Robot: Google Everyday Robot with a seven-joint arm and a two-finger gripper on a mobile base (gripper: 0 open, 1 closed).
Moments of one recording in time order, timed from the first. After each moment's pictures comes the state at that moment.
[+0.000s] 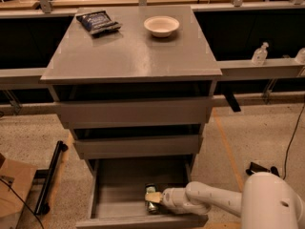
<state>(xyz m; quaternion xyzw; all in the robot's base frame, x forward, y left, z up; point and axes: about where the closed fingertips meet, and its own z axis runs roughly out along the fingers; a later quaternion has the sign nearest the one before) 0.533 -0.011 0.189 -0.04 0.91 0.39 0.16</state>
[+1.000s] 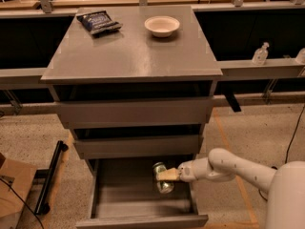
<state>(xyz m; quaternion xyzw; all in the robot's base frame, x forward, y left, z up) 0.554 -0.062 0.368 -0.13 0.87 0.46 0.13</state>
